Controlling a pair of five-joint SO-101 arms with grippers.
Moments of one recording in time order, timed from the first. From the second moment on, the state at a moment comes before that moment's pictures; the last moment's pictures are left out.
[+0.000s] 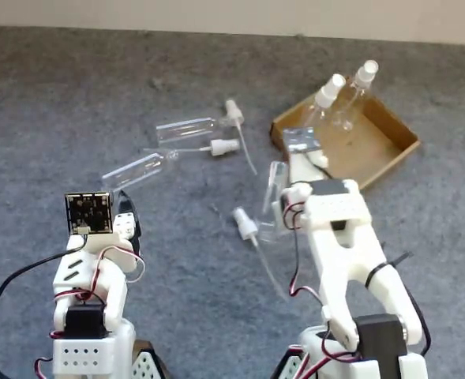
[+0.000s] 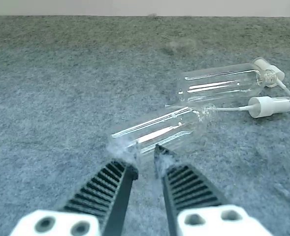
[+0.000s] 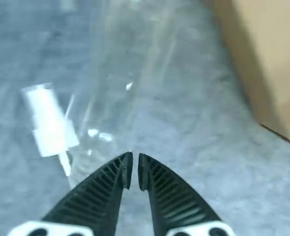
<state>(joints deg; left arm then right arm) -7.8 -104.3 95.5 40.7 5.5 -13.5 -15.3 40.8 56.0 6.8</state>
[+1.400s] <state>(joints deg) -7.8 -104.3 95.5 40.7 5.5 -18.7 -31.1 34.8 61.0 17.0</state>
